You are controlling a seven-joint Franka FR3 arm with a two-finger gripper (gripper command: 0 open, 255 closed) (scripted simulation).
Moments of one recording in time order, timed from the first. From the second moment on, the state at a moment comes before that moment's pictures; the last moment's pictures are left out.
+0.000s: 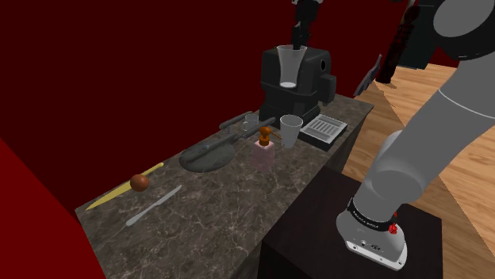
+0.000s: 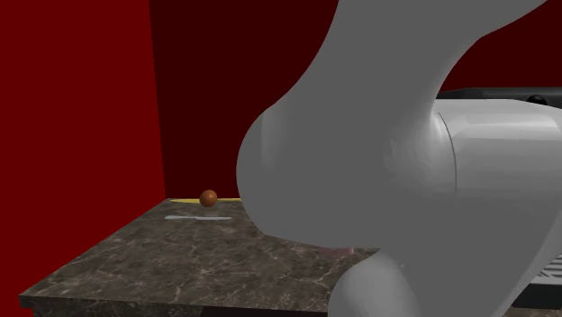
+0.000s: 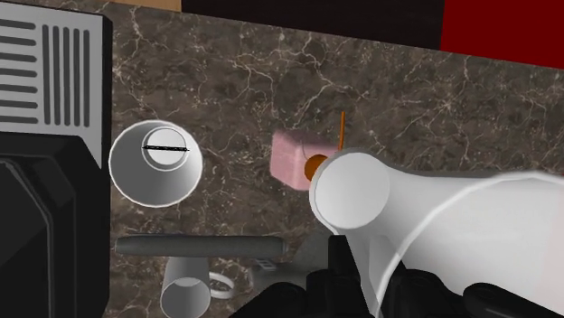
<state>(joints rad) -0.01 -0.20 -0.43 -1.65 0.16 1.34 -0.45</state>
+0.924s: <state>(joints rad) -0.02 -0.25 -0.42 -1.90 0.14 1.53 -0.47</state>
